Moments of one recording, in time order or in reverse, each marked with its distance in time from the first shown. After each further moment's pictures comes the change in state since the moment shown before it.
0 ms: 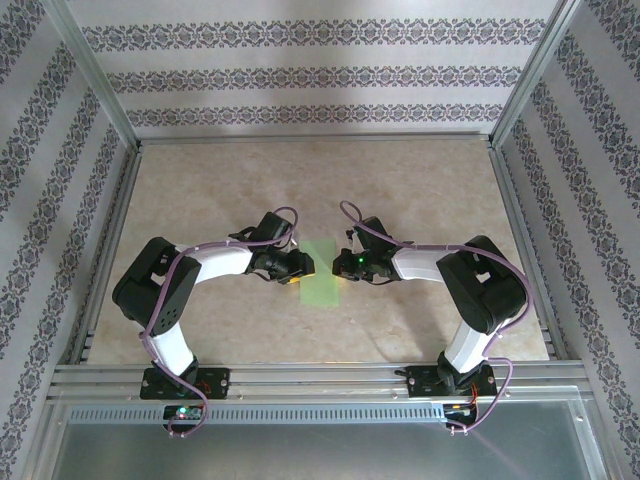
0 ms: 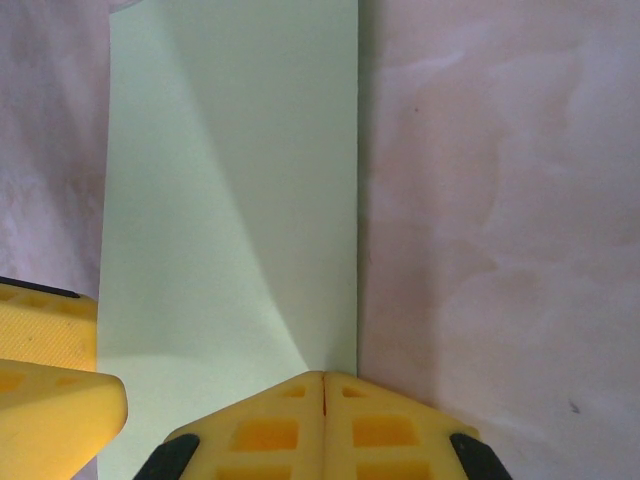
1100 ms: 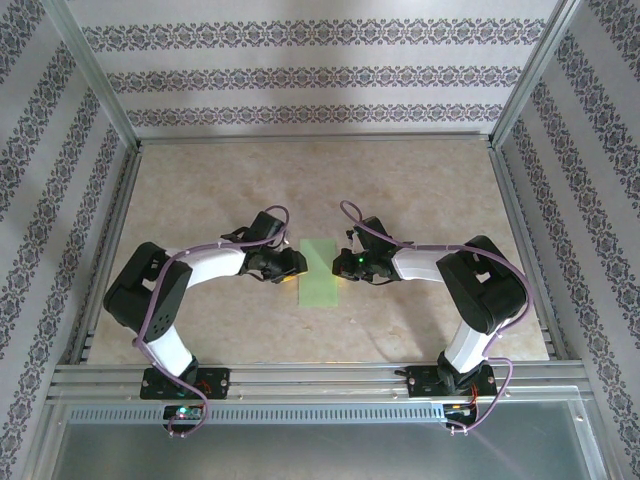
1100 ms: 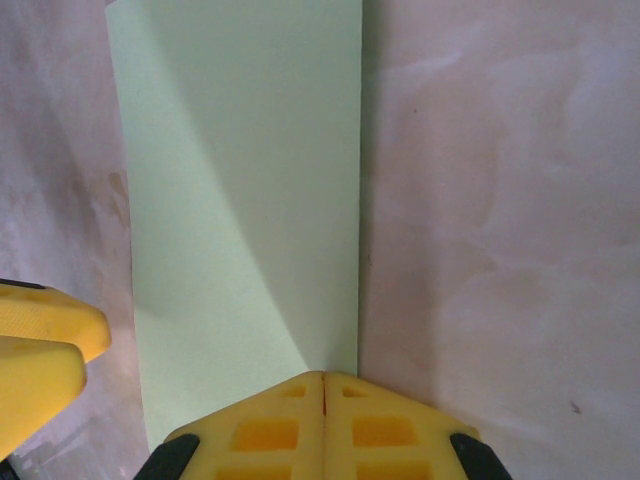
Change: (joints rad) left arm 0.026 -0.048 -0.029 -0.027 -0.047 -0.017; right arm 0.000 0.000 -0.002 0.006 0.000 0.008
